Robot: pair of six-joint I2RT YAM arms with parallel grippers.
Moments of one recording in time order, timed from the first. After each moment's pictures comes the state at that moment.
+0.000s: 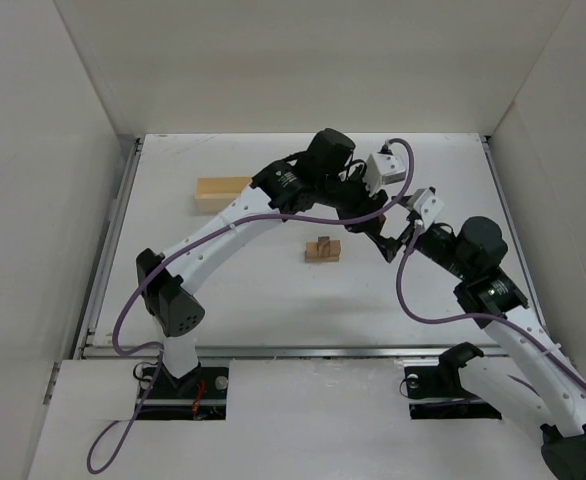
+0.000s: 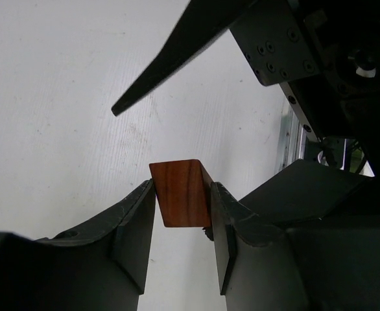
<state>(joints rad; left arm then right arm) -0.89 1.80 1.95 -0.76 0.50 0.19 0.41 0.75 0.74 0.02 -0.38 -0.31</state>
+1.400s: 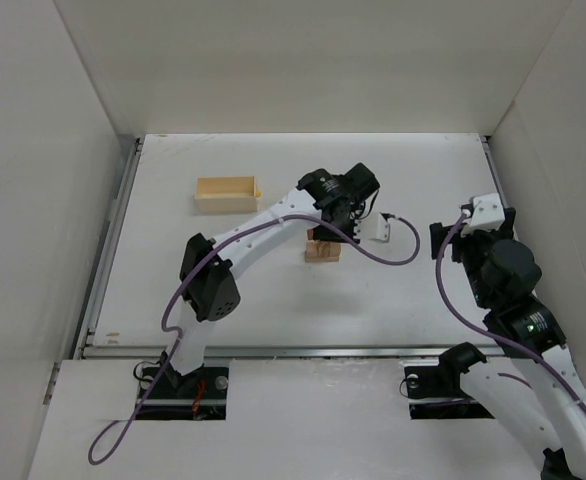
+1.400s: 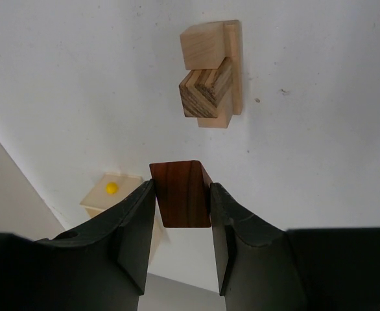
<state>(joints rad) -0.93 2.04 2.06 -1.23 -0.11 0.81 0.41 0.53 0.82 -0.39 0.40 -0.24</state>
